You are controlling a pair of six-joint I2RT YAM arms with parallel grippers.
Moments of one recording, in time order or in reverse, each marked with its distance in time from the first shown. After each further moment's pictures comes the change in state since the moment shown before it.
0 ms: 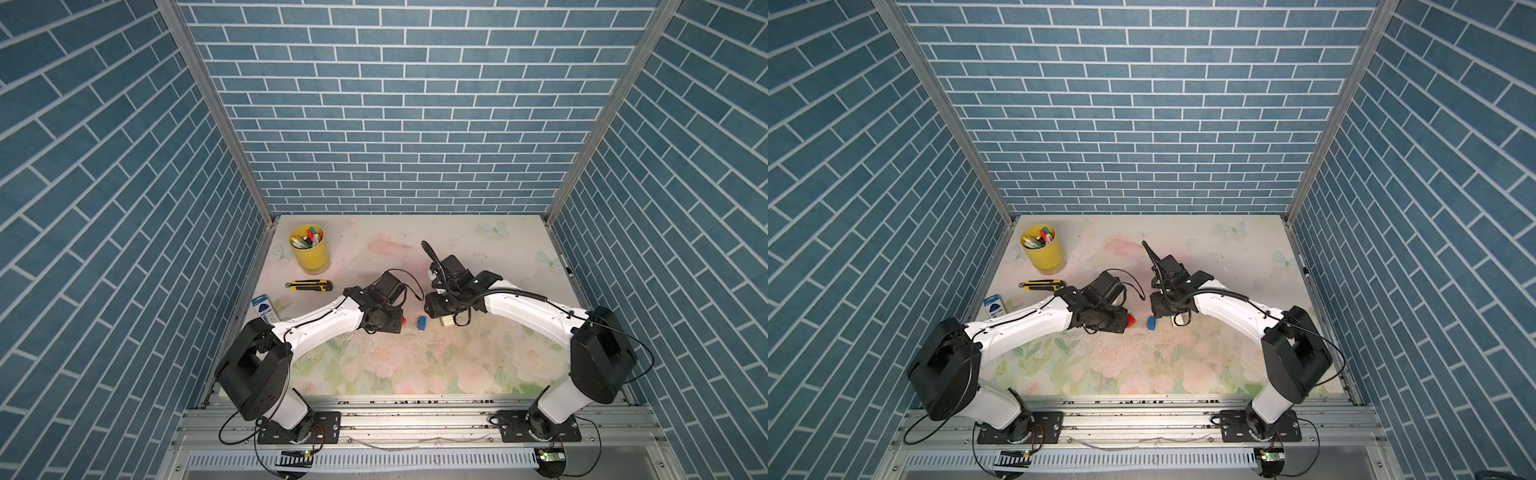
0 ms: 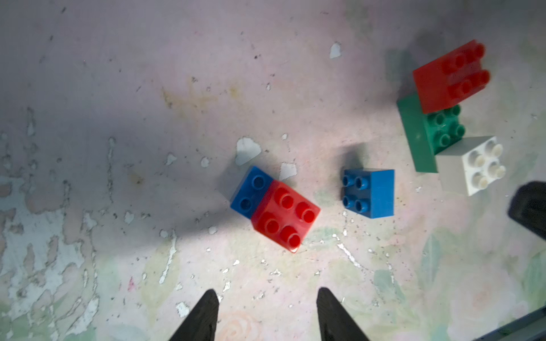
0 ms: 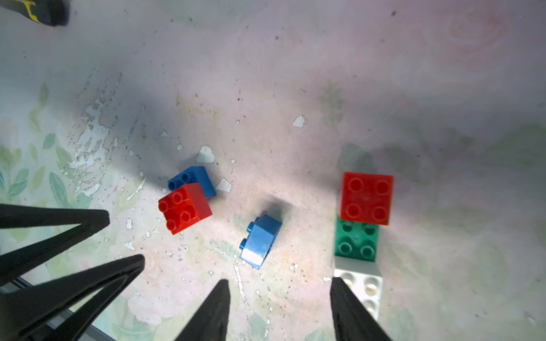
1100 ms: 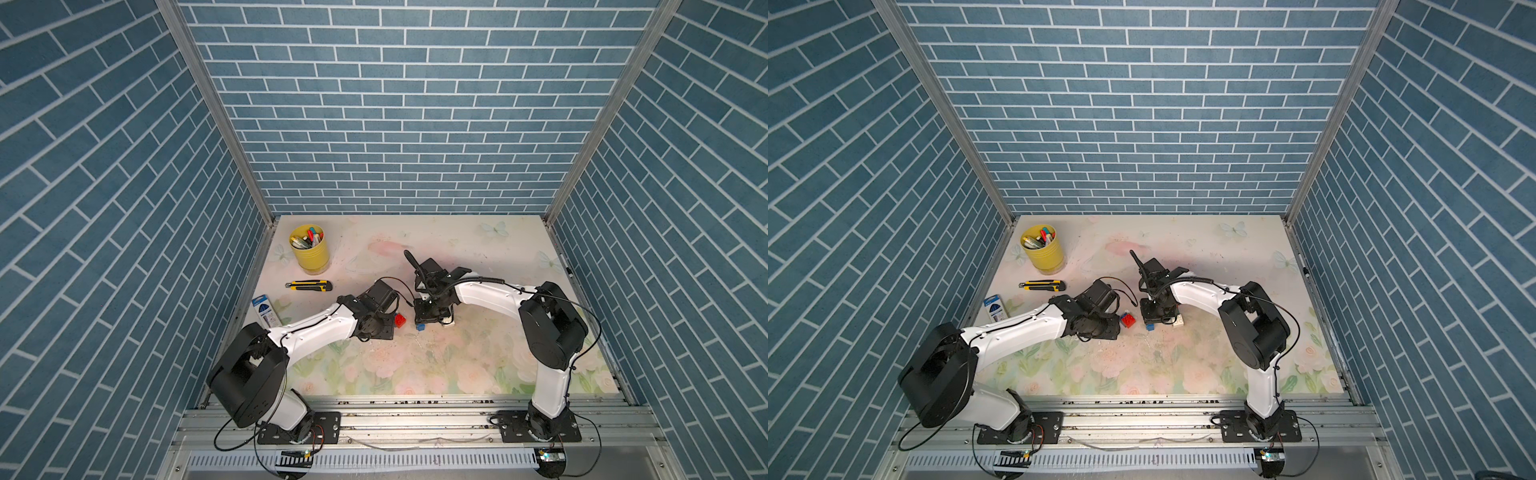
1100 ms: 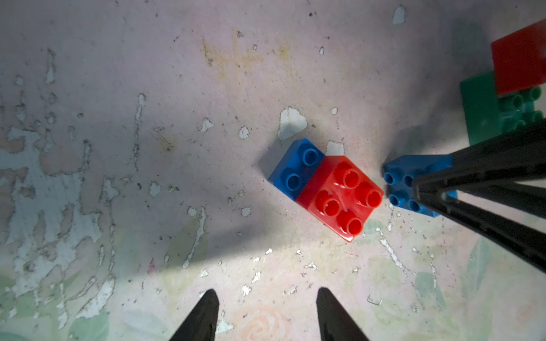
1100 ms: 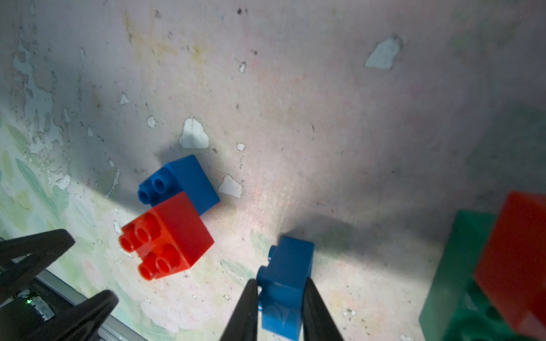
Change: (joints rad) left arm 0.019 -0.030 -0.093 0.050 -0.018 -0.027; right arm 0.006 0.241 0.111 -0.032 -0.205 0.042
